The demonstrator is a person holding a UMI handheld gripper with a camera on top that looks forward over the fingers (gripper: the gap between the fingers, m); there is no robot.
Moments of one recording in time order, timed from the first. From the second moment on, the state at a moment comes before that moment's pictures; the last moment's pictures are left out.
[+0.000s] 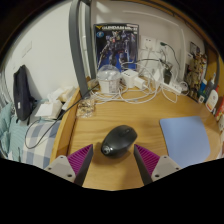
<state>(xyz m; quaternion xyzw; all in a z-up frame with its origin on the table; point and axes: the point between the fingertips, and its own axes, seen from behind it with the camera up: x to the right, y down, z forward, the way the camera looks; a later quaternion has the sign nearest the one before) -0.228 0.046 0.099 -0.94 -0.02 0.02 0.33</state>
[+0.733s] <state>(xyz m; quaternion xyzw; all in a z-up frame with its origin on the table) -0.276 0.117 0.086 -0.94 -0.07 0.02 0.34</state>
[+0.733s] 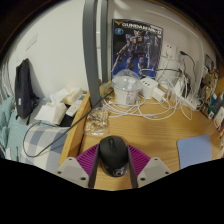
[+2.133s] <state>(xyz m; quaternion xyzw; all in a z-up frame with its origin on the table) 0.080 0.077 0.105 -0.94 -0.02 0.00 0.34</state>
